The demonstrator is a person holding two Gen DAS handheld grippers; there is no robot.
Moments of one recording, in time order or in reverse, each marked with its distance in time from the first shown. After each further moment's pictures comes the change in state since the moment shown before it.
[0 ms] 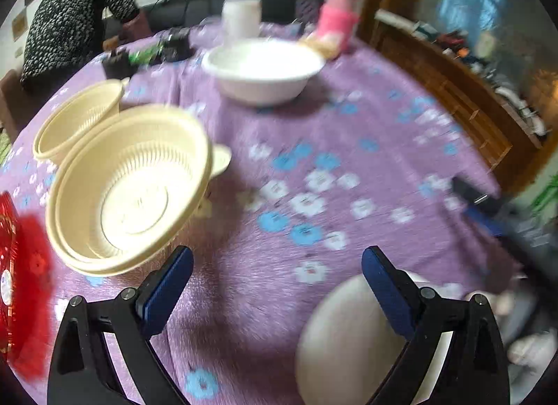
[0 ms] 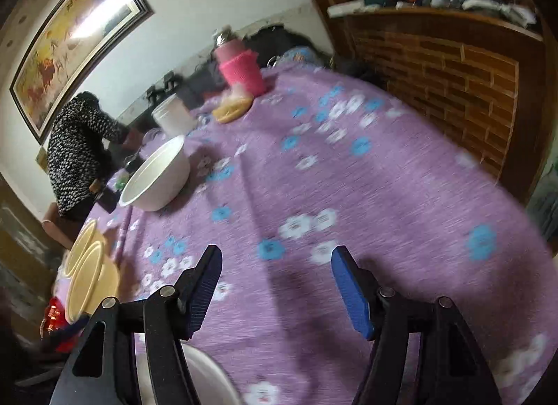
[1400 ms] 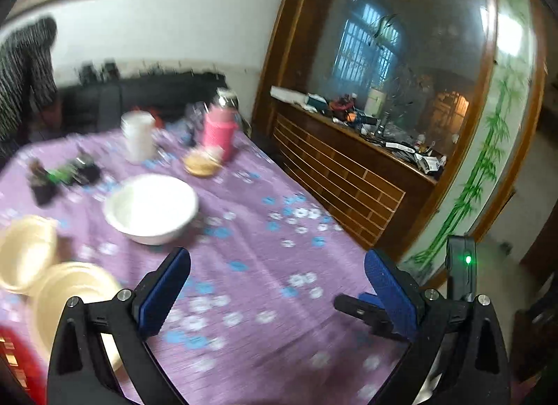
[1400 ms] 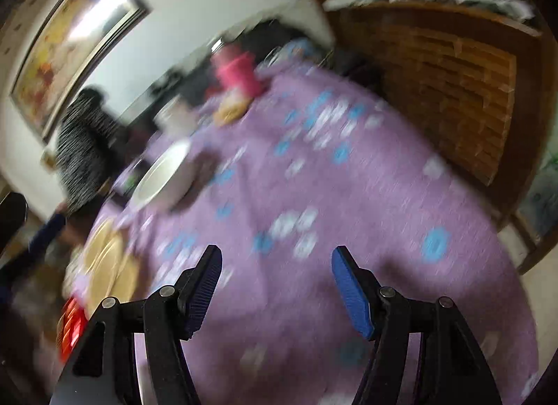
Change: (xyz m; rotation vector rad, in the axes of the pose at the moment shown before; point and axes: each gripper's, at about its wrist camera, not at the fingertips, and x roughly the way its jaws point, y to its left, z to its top) left arm -0.121 -0.033 0.049 0.163 -0.355 -0.405; right arm -0.035 0.000 0.007 0.001 0.093 0.051
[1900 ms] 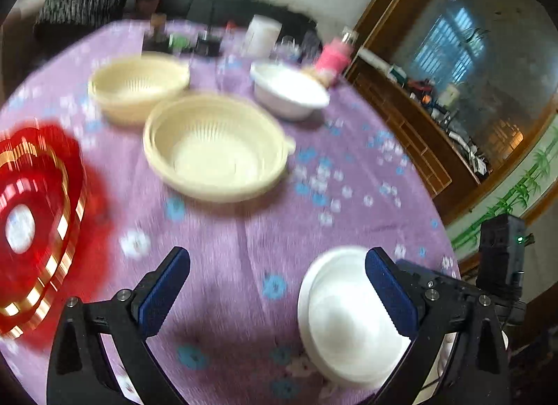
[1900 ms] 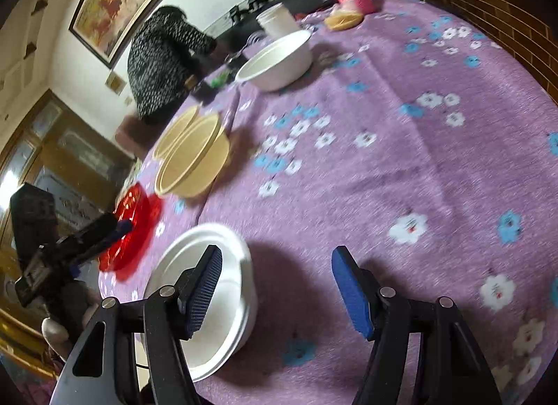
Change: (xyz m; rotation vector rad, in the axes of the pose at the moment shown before) left arm -0.060 0.124 -0.118 -0.369 0.267 0.121; right arm 0.020 0.073 -0.090 -0.185 0.249 0.236
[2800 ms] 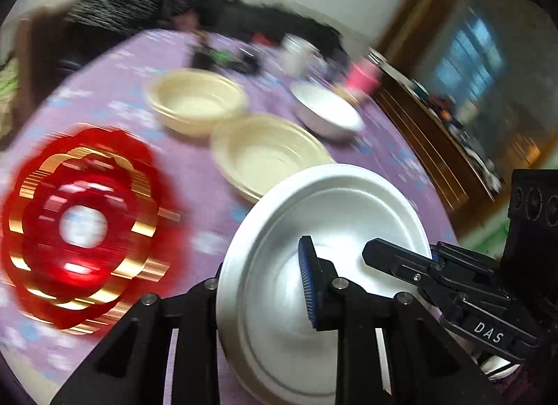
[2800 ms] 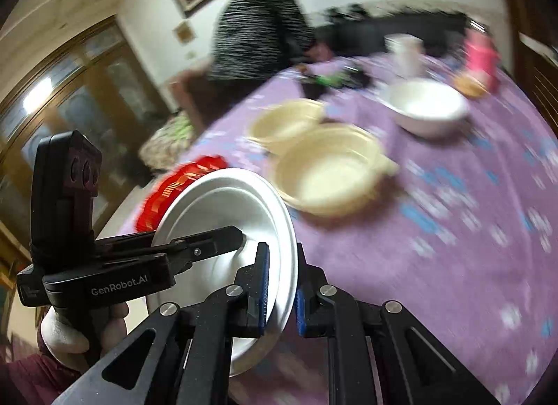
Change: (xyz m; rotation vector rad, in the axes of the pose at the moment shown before) left arm -0.071 0.045 0.007 -0.053 -0.097 0.131; right arm 0.033 0.166 0.011 -0.394 -0.003 0.087
